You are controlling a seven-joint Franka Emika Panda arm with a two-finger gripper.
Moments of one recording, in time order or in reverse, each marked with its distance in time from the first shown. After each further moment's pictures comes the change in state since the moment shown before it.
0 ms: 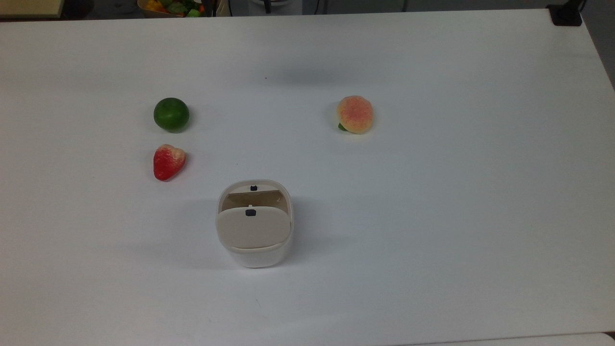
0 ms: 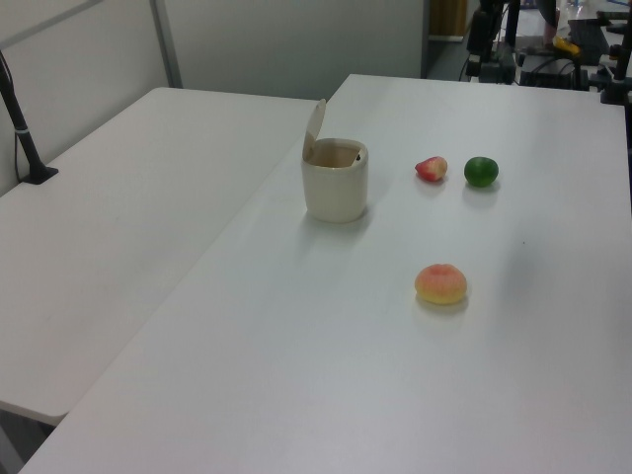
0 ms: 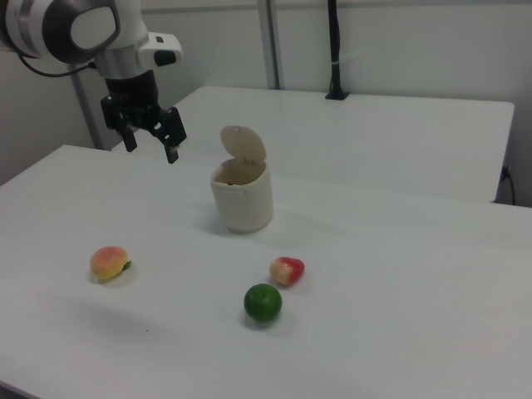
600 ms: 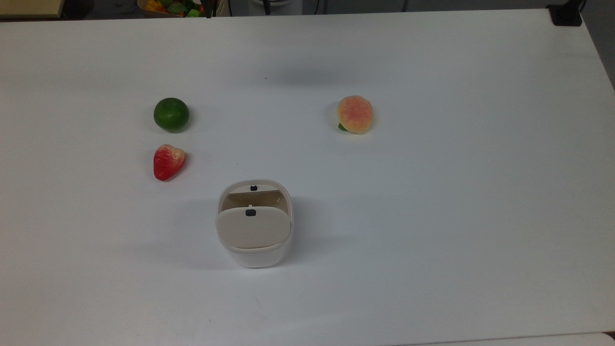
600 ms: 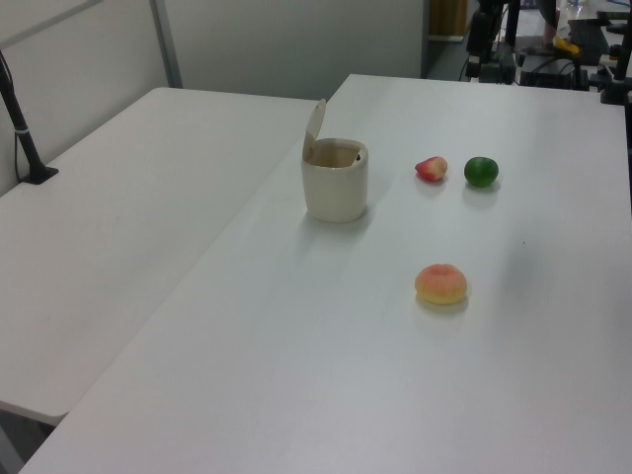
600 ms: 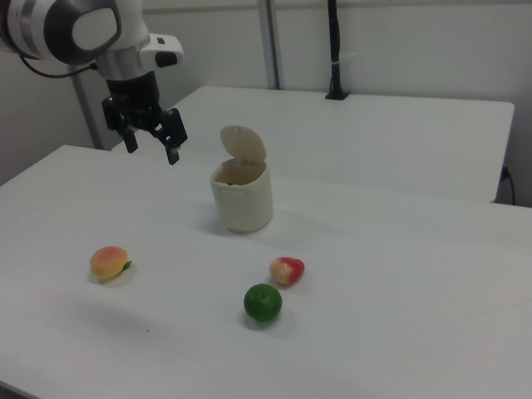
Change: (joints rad) arm 0.000 0.004 -0.001 0.000 0.000 0.000 0.000
